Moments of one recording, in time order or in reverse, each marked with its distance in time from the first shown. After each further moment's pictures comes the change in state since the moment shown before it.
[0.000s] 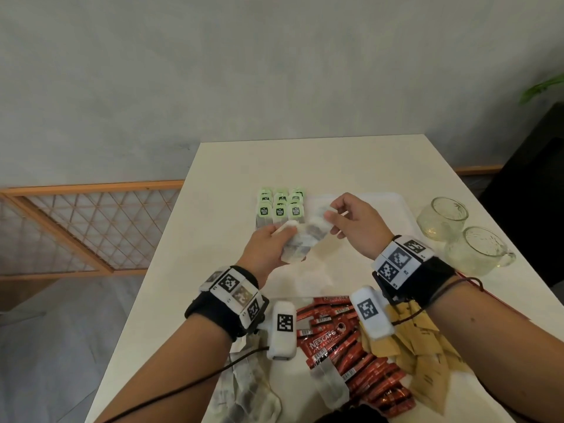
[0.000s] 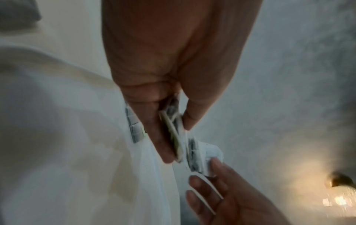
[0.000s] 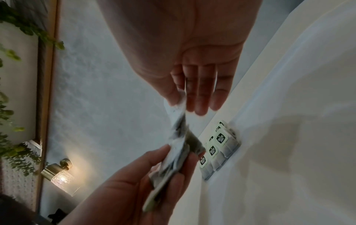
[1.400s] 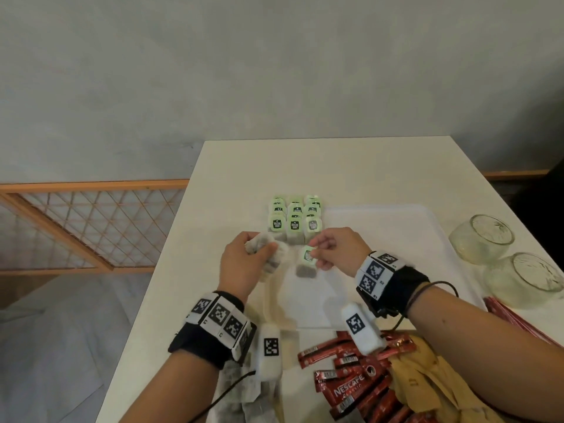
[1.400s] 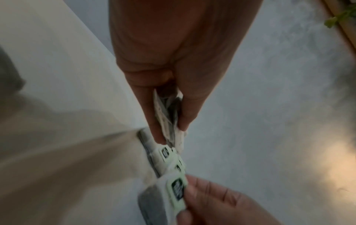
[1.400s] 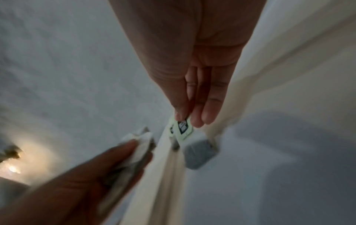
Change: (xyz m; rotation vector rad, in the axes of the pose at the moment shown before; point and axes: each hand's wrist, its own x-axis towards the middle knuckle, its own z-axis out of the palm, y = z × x) left_hand 0.046 -0.016 -0.068 0.381 0.326 0.218; right_hand 0.056 0.030 0.066 0.063 -0.220 0.217
